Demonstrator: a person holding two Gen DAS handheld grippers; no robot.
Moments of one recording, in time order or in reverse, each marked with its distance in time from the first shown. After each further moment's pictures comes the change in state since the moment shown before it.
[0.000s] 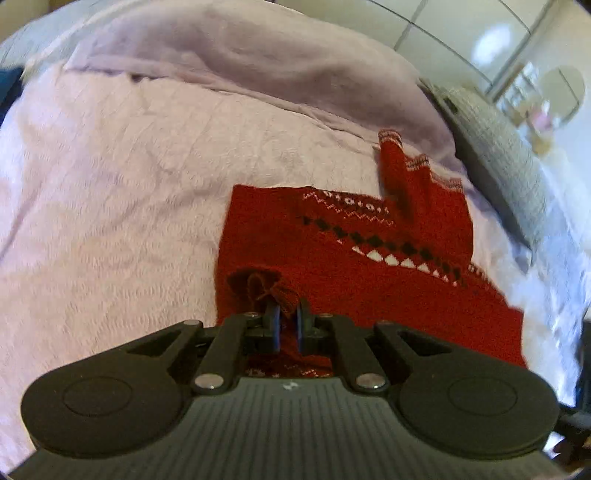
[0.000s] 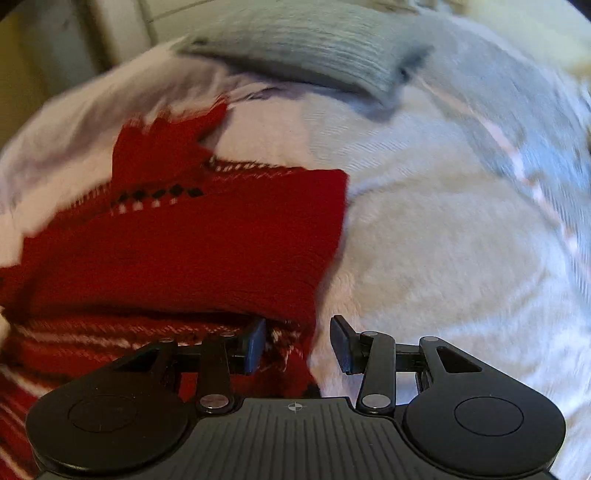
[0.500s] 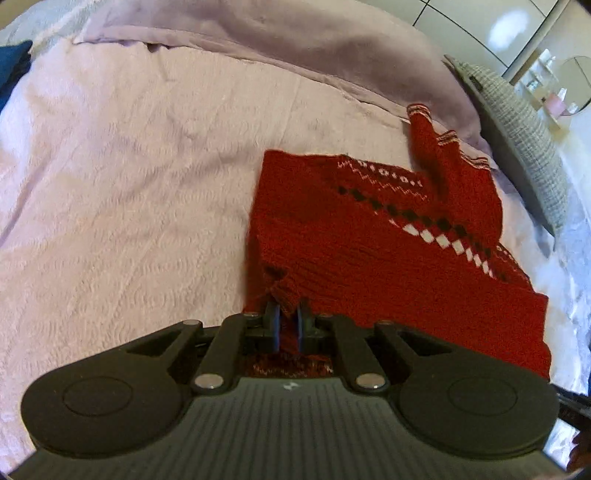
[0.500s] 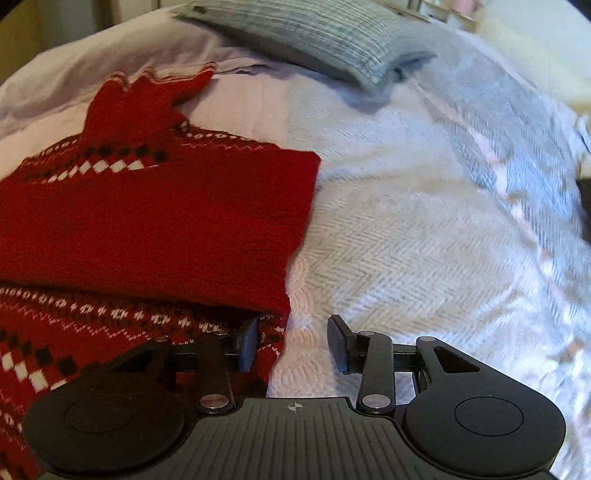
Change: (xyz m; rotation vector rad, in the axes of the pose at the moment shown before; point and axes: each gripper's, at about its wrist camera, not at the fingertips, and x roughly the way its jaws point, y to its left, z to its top) left arm 0.018 0.020 -0.006 0.024 0.074 0.048; right arm 0.004 -0.021 -0.014 -0.055 0.042 -0.075
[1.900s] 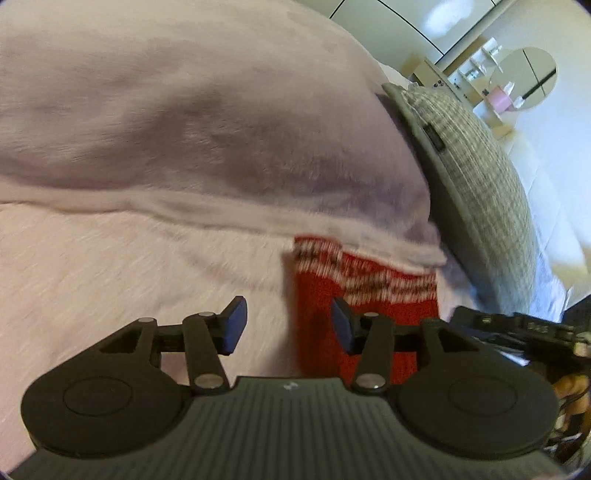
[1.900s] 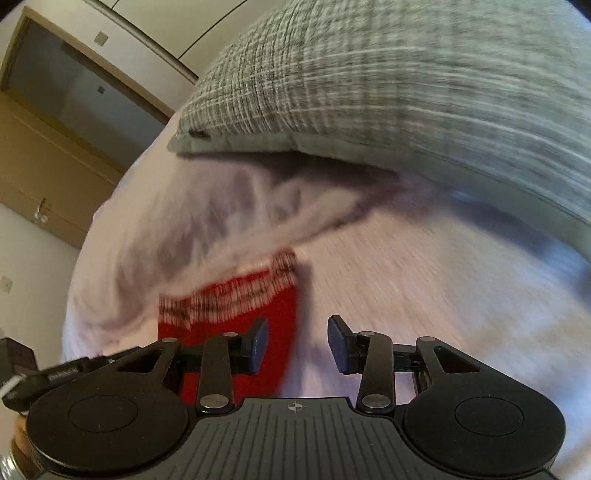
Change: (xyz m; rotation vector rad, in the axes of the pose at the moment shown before) left arm 0.174 -0.118 0.220 0.077 0.090 -0.281; right arm 0.172 0.000 0.264 0.367 0.017 0.627
